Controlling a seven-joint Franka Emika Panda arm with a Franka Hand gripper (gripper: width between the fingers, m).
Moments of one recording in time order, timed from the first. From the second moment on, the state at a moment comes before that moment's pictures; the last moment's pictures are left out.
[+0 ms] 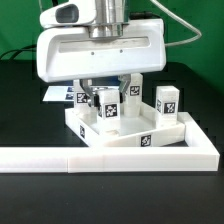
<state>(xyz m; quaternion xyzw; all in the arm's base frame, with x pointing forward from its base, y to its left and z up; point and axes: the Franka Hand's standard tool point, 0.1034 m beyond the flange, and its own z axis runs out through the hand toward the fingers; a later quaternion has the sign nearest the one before) 0.588 0.001 0.075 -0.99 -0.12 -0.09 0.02</state>
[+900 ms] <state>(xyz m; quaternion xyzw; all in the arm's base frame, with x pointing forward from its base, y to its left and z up) 0.596 0.036 0.073 -0.91 0.39 -0.08 0.08</state>
